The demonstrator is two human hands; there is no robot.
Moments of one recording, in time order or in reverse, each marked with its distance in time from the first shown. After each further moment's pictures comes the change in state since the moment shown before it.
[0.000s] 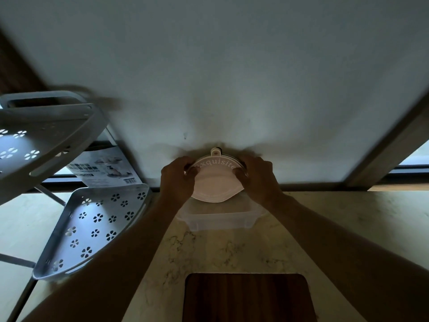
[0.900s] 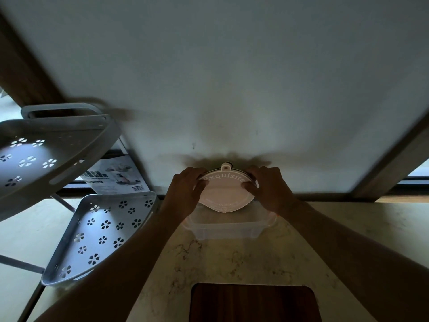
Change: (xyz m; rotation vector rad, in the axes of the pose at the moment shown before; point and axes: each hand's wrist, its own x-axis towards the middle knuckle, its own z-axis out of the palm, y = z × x) left_hand -0.005 -0.011 -0.010 0.123 -0.109 0.274; right_hand 0.000 0.013 -0.008 -0.003 -0.095 -0.088
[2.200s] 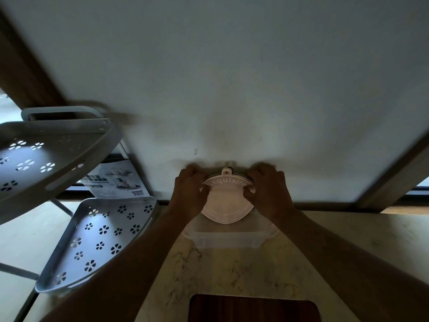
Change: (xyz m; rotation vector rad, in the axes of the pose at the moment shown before) left_hand 0.018 0.003 0.012 0.092 0.011 -0.091; right_hand 0.009 -0.016 0.000 -0.239 0.087 0.068
